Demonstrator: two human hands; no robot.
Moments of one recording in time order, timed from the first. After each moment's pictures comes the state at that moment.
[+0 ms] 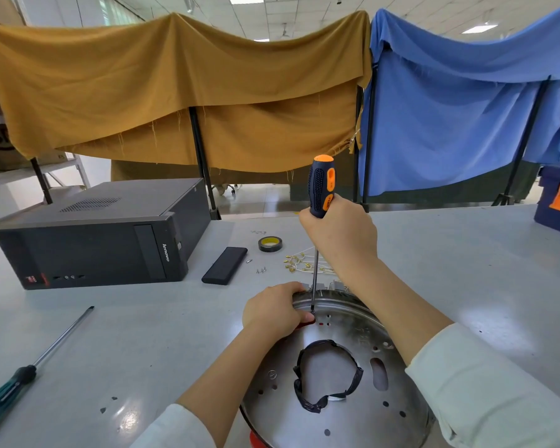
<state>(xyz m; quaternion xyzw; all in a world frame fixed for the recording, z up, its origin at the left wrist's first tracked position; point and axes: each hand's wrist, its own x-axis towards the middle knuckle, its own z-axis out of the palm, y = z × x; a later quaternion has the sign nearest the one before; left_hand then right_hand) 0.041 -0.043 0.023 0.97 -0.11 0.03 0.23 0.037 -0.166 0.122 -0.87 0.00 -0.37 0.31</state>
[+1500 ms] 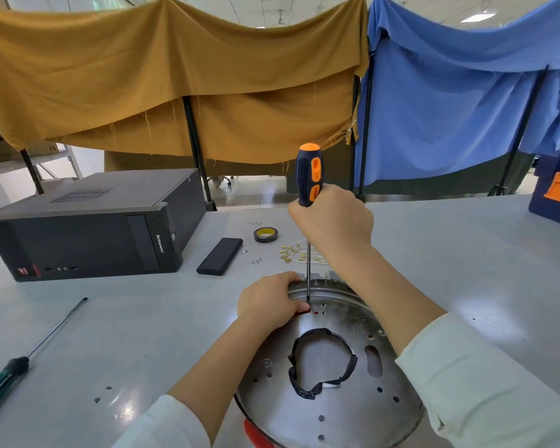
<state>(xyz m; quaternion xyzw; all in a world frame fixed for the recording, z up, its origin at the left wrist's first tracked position) 0.038 -0.044 0.023 0.97 -0.11 0.03 0.22 0.031 -0.162 0.127 -0.90 0.01 -0.36 0.26</state>
